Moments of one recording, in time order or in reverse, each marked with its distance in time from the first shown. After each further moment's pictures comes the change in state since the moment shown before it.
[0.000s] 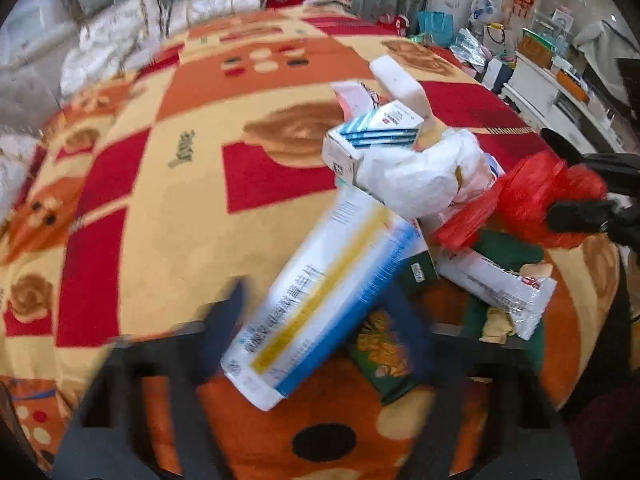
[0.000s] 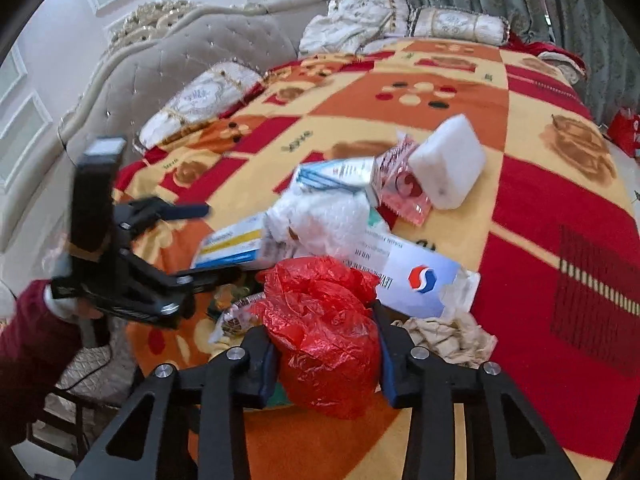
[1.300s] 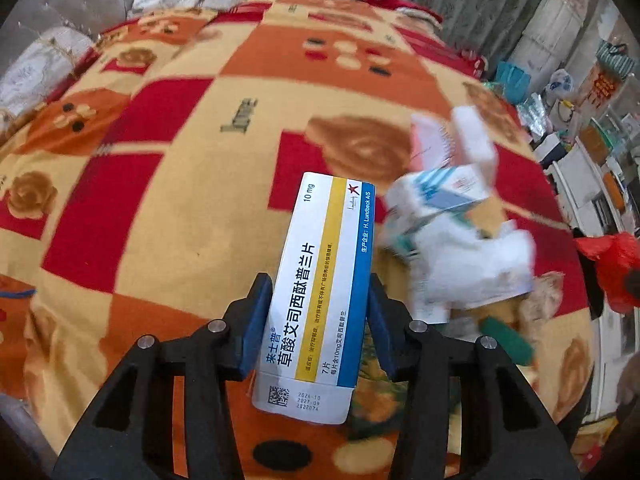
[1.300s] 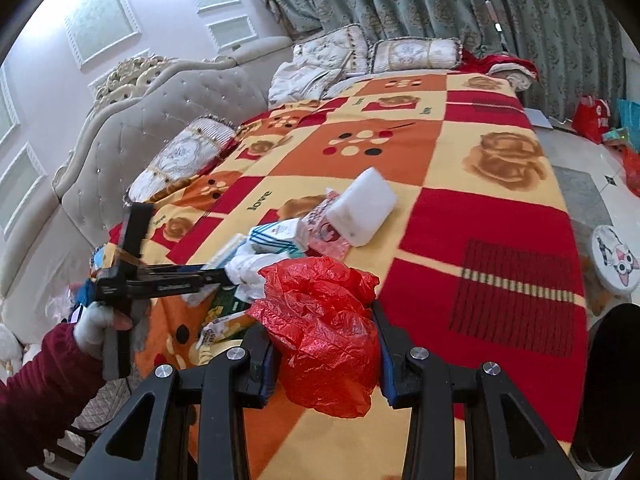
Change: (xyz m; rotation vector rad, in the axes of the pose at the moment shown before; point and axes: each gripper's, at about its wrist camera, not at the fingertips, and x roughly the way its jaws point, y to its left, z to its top) left arm -0.010 0.017 0.015 -0.354 -0.008 0.048; right arm -0.079 -0.055 -0.013 0.110 -0.140 -0.057
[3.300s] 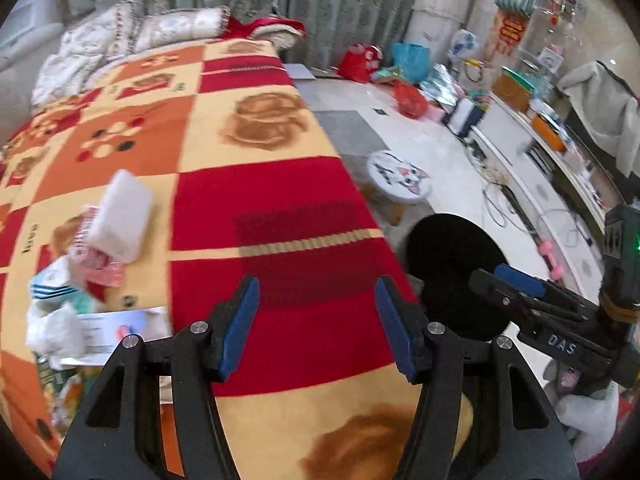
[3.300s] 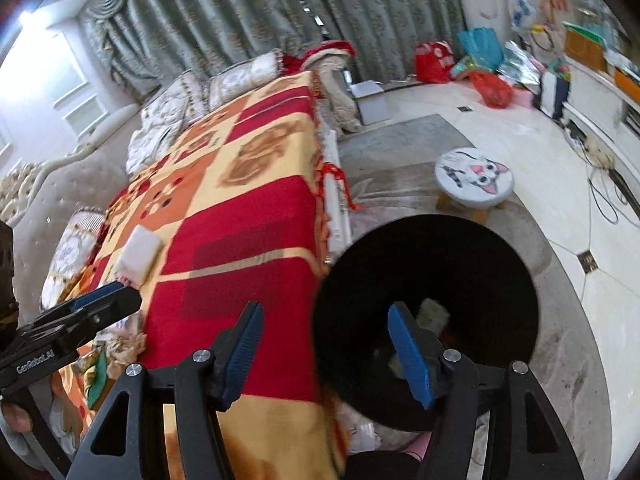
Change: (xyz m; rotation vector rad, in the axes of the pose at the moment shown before) left arm -0.005 -0.314 0.006 0.257 -0.088 -0.136; right arm -0.100 -0.189 -0.060 0.359 -0.075 -0.317
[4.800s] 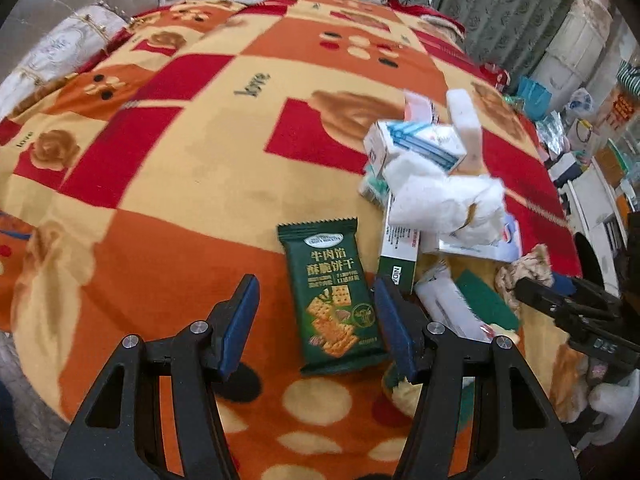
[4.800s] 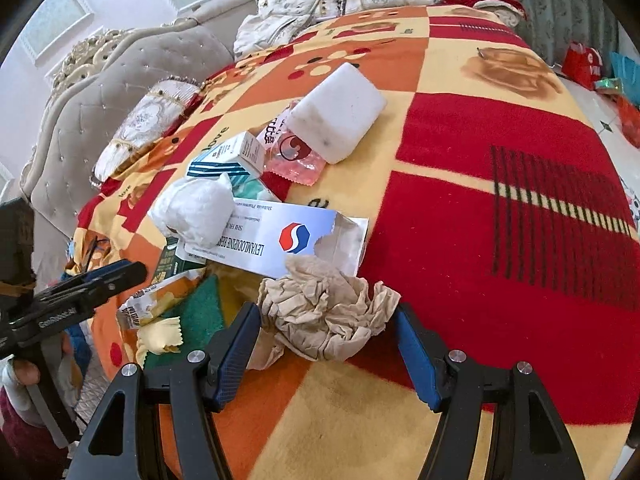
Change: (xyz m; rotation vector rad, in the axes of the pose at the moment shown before) left arm -0.037 0.269 -0.122 -0.351 0.108 0.207; right arm 0.128 0.227 -0.057 -0.316 0.281 0.234
